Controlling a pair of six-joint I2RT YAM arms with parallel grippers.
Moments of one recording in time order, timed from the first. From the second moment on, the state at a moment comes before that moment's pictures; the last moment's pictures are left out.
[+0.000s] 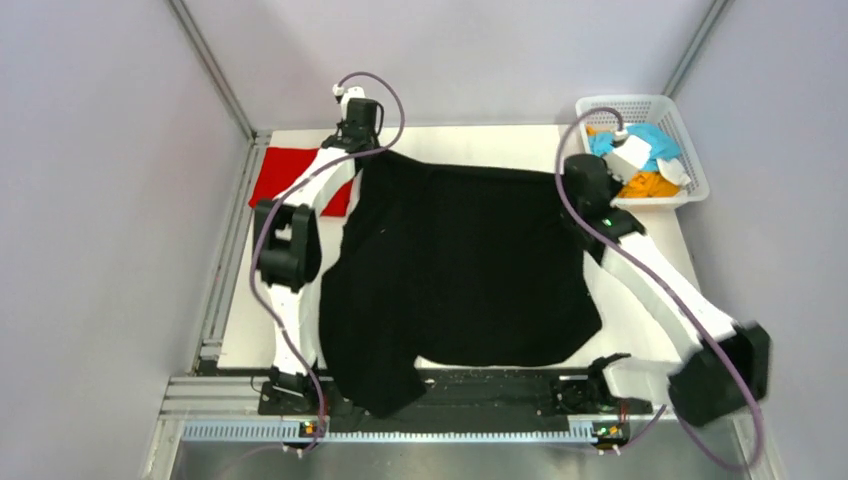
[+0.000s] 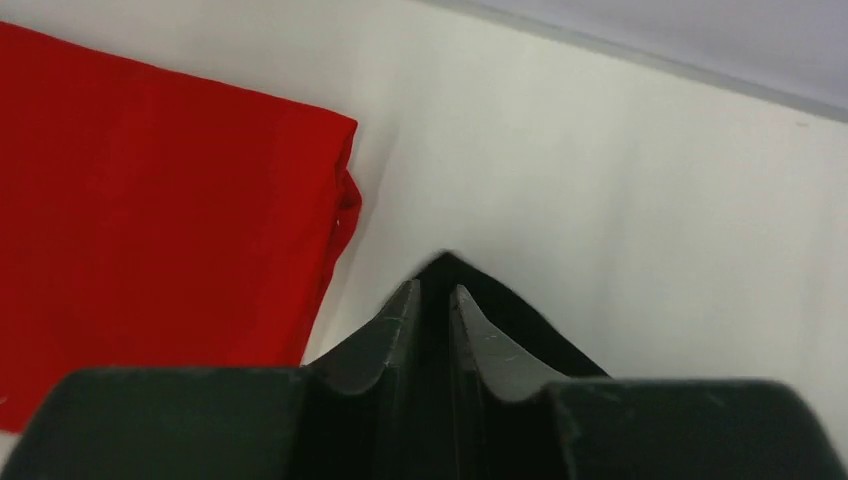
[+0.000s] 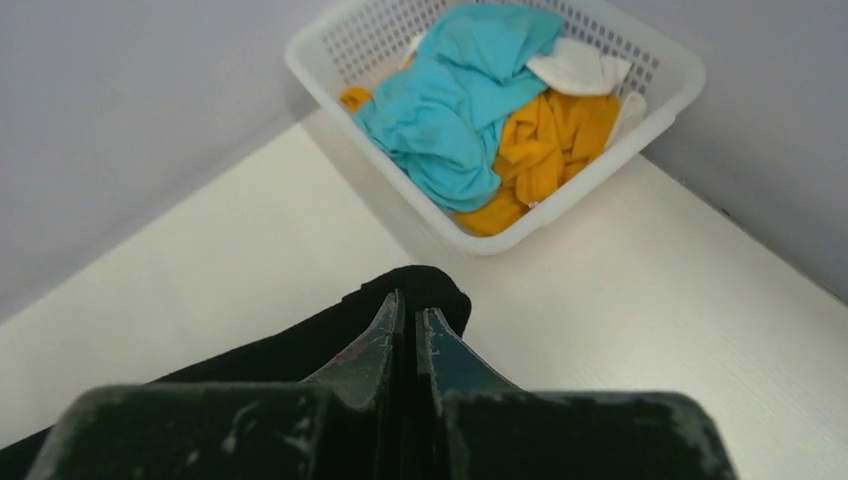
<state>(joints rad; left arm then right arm) -0.27 2.01 1.75 -0.29 -0.38 -0.37 0.39 1.14 1.02 -0.26 0.93 0.52</state>
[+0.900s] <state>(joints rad) -0.22 2.03 1.69 -0.20 0.15 -0.59 0.26 1.41 0.86 0.01 0.14 0.48</state>
